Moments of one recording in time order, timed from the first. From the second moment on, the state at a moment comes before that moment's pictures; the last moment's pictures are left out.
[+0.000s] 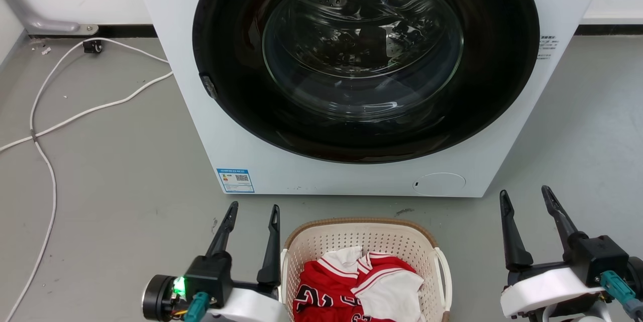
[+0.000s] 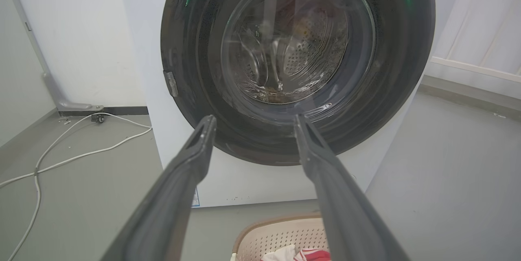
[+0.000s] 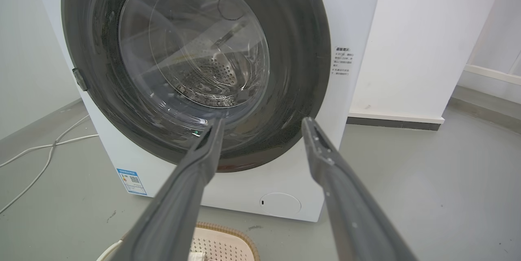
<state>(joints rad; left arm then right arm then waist) 0.01 0.09 -0.30 0.03 -0.18 0.10 -0.22 0.00 -0.05 -0.03 0.08 0.02 0.13 -0.22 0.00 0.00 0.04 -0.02</state>
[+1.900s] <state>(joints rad) -0.14 0.05 -0.25 0.21 -0.17 0.05 -0.26 -0.15 -0.05 -0.05 0.30 -0.01 0.13 -0.26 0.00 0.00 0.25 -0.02</state>
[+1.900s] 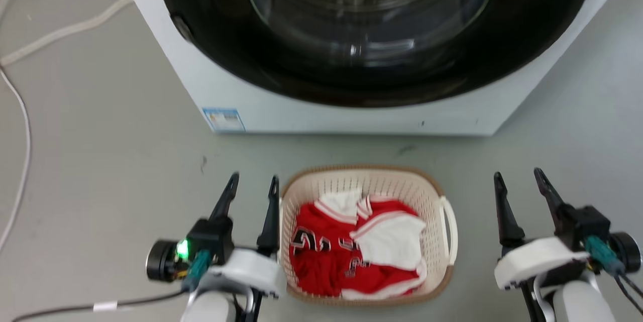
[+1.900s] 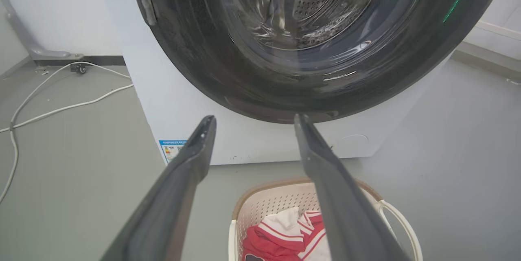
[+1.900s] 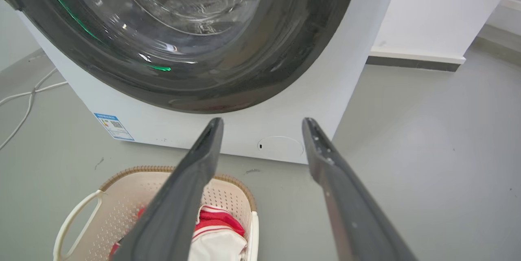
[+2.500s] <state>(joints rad) -0.60 0.06 -0.23 0.78 -0.13 -0.04 -0.26 -0.56 -0.05 -0.07 0.81 0.00 0.13 -0.19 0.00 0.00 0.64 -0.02</state>
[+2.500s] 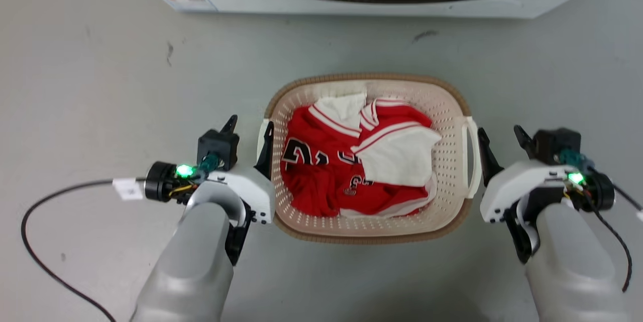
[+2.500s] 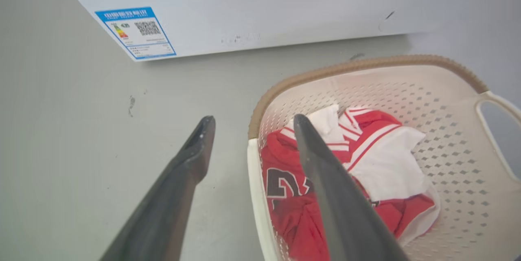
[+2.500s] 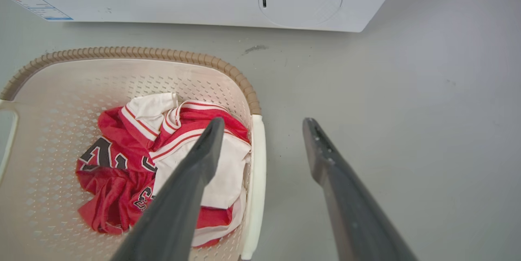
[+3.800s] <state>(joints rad) -0.94 0.05 -0.37 1.26 -0.27 -0.13 -0.10 -0.93 -0.05 -0.14 1.26 -0.05 0.13 -0.03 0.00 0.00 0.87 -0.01</state>
